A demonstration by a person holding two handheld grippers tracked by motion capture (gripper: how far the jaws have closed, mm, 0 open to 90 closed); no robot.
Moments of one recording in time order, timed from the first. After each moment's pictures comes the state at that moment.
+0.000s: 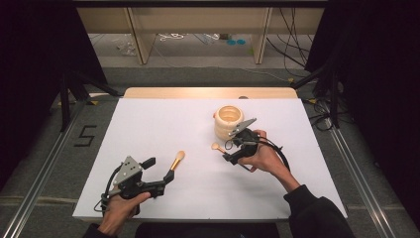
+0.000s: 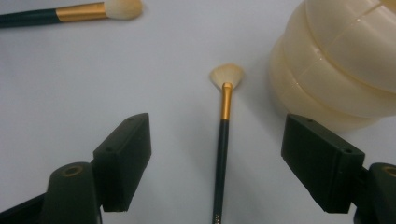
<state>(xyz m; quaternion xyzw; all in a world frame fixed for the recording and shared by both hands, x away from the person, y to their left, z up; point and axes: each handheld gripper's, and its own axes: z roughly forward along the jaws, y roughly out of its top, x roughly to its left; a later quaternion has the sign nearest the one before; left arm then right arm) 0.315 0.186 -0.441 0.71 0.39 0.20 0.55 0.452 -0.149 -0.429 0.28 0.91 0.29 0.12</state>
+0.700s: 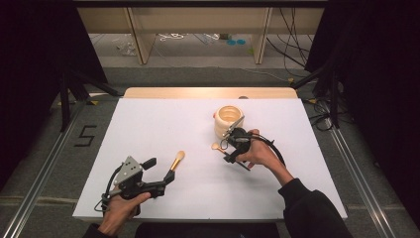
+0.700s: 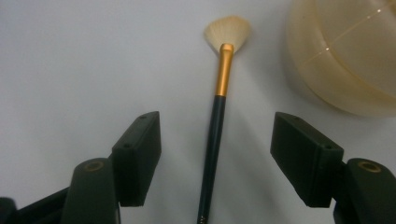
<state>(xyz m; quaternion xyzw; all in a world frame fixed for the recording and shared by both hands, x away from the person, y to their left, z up) 0.315 0.185 -0.441 0.71 0.40 0.19 0.55 0.477 -0.138 -0.449 0.27 0.94 0.21 0.07</state>
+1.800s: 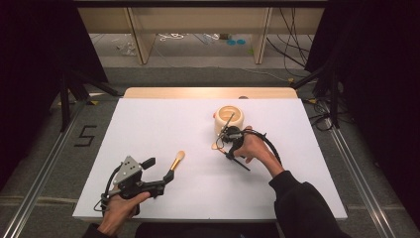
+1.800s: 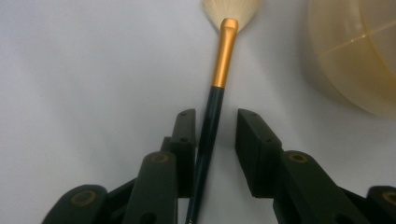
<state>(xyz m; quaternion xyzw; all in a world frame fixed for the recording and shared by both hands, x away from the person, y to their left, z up) 0.315 0.187 -0.441 0.71 0.40 0.20 0.55 0.499 -0.125 -0.457 0.25 0.96 0.12 0.04</state>
